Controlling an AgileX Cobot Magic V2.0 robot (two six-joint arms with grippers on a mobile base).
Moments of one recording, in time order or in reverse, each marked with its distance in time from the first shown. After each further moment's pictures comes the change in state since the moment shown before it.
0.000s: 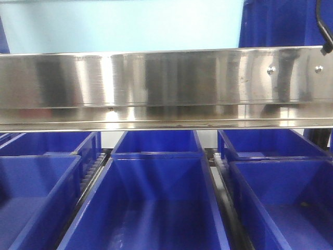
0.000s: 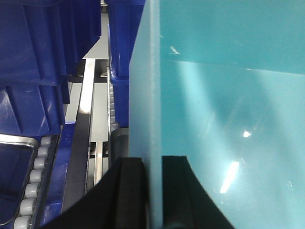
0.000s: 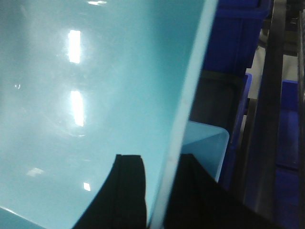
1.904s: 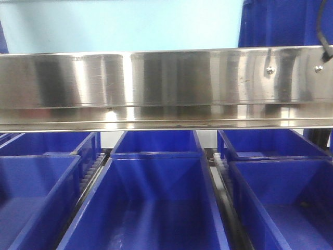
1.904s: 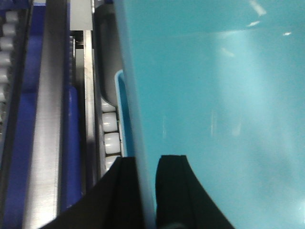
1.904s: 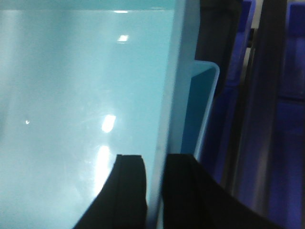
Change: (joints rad) left arm -0.004 0.100 0.021 -0.022 0.306 -0.014; right arm -0.087 0.086 -0.034 0.103 0.188 0.016
